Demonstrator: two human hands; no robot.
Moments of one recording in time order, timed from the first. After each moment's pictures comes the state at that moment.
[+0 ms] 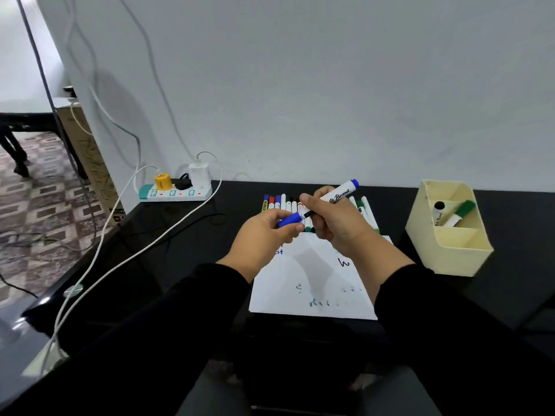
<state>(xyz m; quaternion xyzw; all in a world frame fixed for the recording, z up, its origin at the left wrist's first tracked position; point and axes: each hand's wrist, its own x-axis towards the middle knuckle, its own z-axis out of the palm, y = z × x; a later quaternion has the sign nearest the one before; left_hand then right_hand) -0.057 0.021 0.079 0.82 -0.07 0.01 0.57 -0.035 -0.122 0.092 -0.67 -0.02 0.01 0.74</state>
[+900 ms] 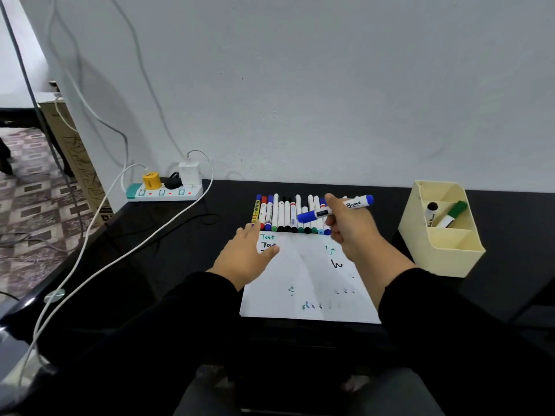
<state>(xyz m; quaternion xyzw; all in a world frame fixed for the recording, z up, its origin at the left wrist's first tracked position) -0.022 0.035 0.032 0.97 -0.05 -0.04 0.23 -0.023 -0.145 0.079 -0.66 0.17 -0.07 0.73</state>
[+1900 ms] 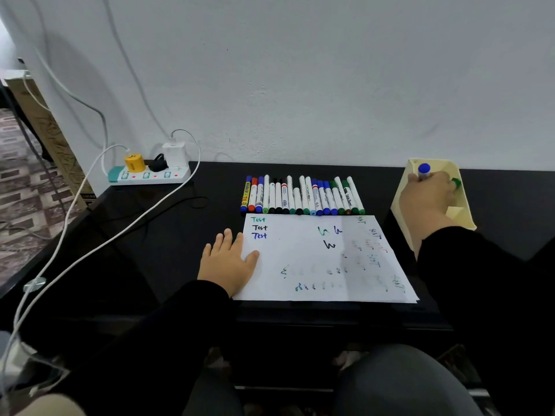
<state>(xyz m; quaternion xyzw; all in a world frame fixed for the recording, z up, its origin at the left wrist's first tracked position) -0.023 0.048 -0.034 1.00 -0.02 -0.05 0.07 0.006 -0.271 0.067 -0.83 0.36 -0.29 0.31</state>
